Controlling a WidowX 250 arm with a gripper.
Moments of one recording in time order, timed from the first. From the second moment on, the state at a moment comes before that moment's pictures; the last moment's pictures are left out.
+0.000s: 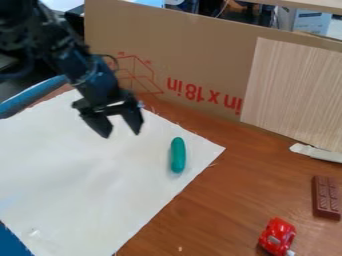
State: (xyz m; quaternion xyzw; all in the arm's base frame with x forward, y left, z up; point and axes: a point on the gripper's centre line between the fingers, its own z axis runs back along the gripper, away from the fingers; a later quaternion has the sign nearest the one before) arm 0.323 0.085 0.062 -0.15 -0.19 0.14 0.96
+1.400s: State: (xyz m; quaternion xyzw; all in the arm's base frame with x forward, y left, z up) arm 0.380 0.030 0.015 -0.14 -0.15 0.27 0.94
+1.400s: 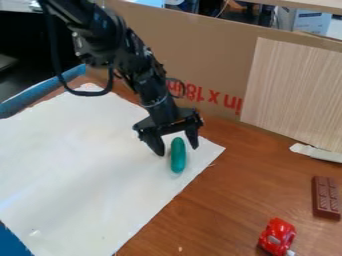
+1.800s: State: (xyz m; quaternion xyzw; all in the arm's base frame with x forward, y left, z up) arm 0.386 0.027 0.011 -0.14 -0.16 0.30 0.93
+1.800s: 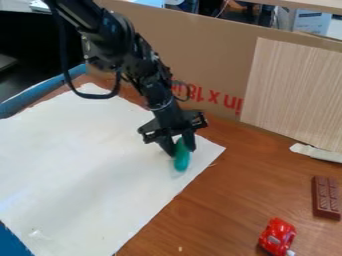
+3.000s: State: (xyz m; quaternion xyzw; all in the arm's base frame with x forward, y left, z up) arm 0.450 -0.073 0.051 -0.15 -0.17 0.26 0.94
